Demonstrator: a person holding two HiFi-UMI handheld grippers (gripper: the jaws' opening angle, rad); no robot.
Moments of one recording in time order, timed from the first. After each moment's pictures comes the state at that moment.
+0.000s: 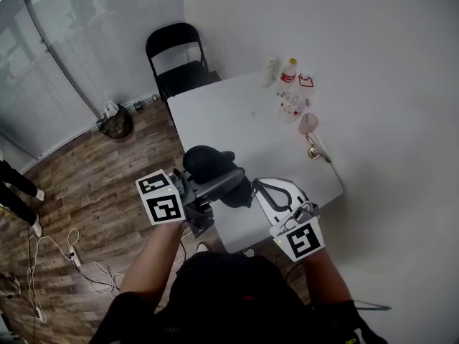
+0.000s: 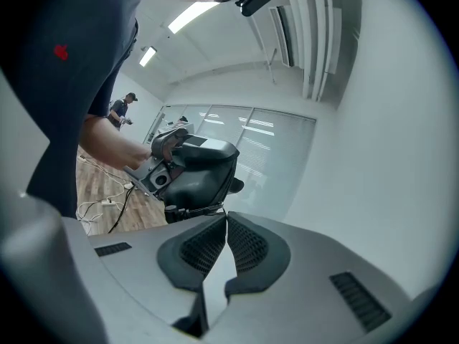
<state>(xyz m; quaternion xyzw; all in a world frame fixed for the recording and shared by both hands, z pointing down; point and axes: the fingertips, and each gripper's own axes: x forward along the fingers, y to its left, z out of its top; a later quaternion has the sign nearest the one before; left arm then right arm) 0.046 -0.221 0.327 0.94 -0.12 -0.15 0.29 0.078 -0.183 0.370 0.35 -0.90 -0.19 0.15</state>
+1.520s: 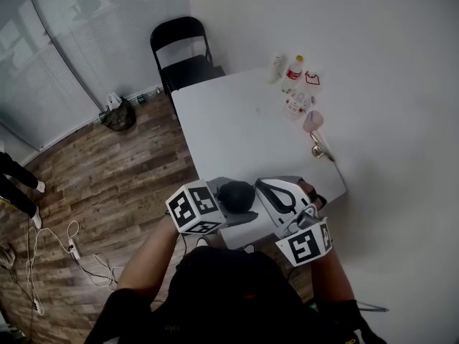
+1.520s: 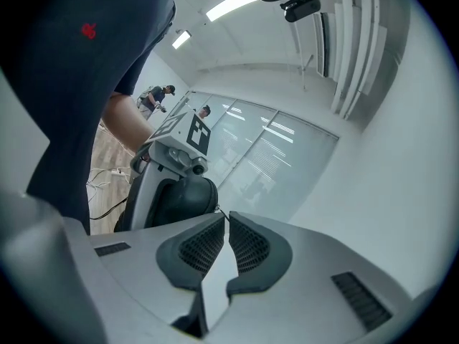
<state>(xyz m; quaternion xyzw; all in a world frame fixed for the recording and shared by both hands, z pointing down) 0.095 -0.143 0.448 0.96 -0.01 0.23 0.14 0.073 -0.173 0.368 0.32 -0.88 -0.28 0.22</state>
